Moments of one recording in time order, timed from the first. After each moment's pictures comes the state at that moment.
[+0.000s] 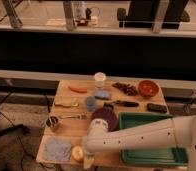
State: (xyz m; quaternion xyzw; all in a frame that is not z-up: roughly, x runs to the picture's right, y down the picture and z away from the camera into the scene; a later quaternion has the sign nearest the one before) arm -0.060 0.337 0.766 -0.32 -0.14 -0.01 0.94
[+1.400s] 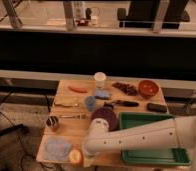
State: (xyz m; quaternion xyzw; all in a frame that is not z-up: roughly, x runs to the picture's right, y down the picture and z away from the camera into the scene) arm -0.056 0.334 0.758 -0.32 -0.14 -0.01 0.94
